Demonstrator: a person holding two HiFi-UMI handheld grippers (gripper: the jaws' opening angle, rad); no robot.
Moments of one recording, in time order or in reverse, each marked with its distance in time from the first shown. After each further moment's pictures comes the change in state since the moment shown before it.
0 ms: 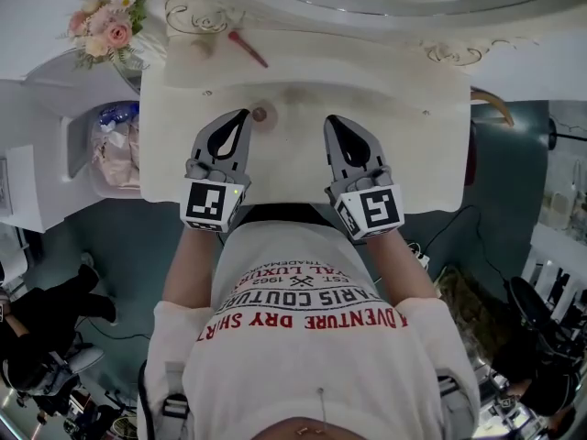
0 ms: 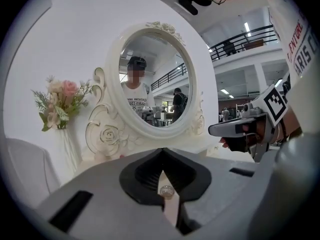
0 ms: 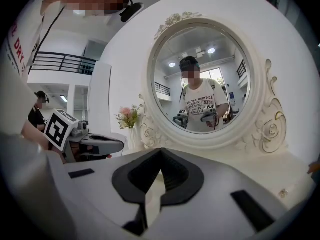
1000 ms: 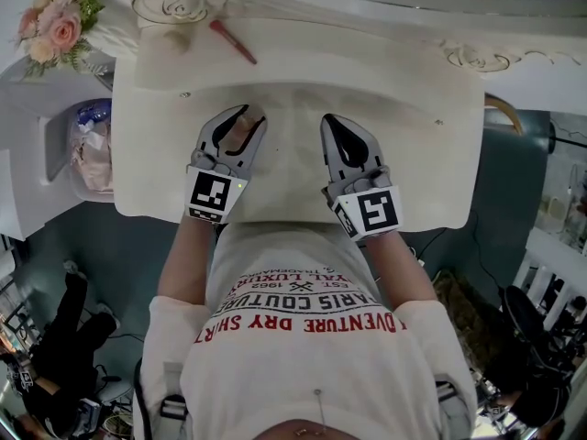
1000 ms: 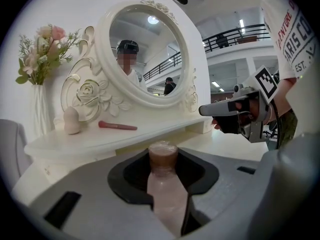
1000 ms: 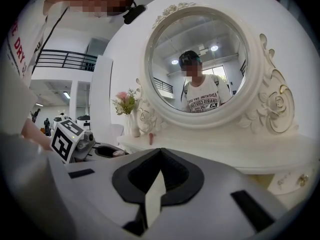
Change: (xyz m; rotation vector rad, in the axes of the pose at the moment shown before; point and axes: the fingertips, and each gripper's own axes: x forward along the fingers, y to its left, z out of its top) left arm 0.068 -0.015 -0.112 0.040 0.083 -0.113; right arm 0.035 -0.030 -0.077 -0.021 0.018 0.028
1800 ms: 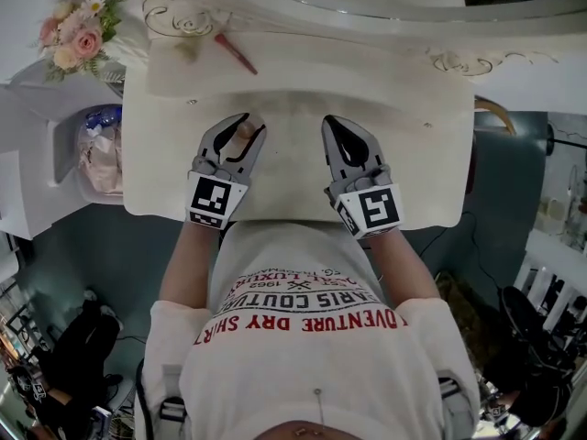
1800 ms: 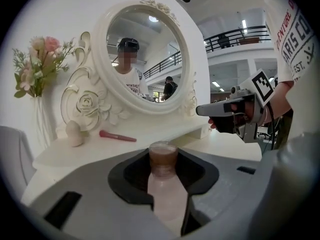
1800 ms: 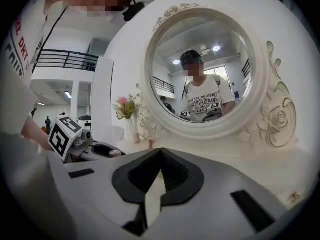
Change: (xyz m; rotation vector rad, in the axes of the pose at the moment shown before) left arm -0.017 -0.005 0.035 -0.020 0.026 -0.010; right arm -0.008 -0.003 0.037 -0.013 0.007 0.012
